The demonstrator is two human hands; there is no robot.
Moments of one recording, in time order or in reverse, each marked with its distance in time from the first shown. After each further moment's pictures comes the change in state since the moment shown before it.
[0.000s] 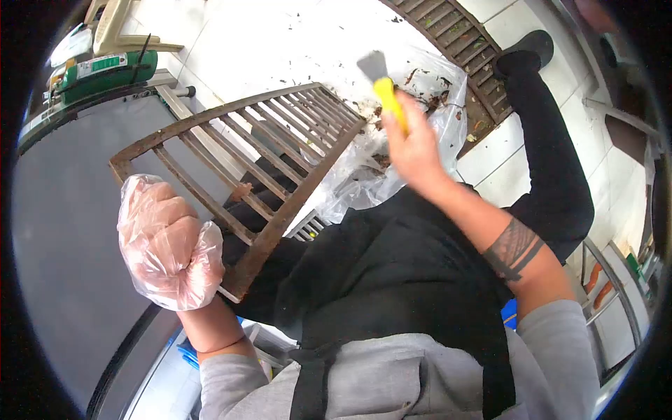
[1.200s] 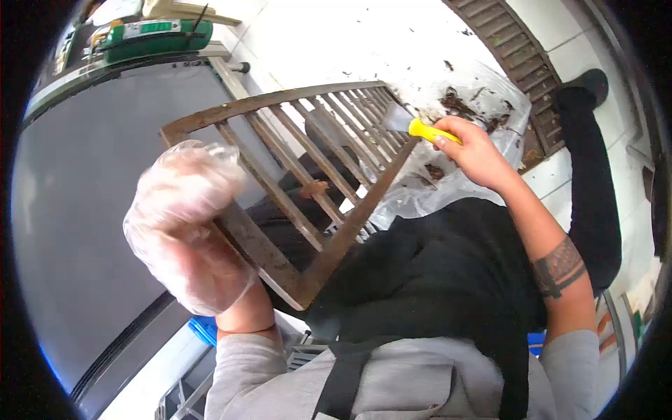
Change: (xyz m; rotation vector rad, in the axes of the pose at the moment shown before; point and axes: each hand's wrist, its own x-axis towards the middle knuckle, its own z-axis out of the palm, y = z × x) left_hand -0.013 -0.021 0.002 -0.498 0.466 -0.147; right_hand 0.048 0.015 -0.007 -0.117 -0.782 0.131
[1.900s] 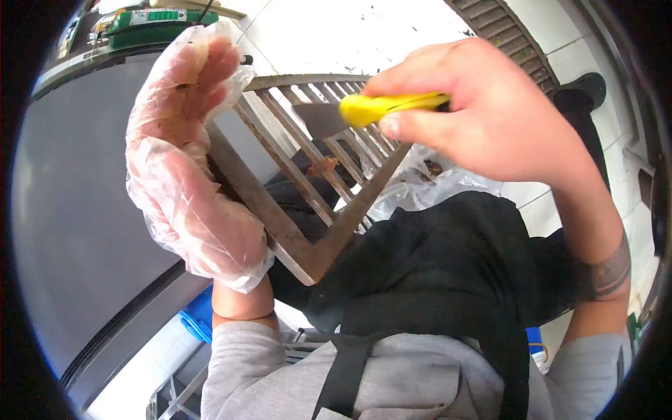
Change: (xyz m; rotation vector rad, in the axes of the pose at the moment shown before) left_hand 0.009 0.003 0.013 0.200 0.058 -0.124; right_hand -0.007 -0.202 -0.045 -0.196 -0.120 -0.666
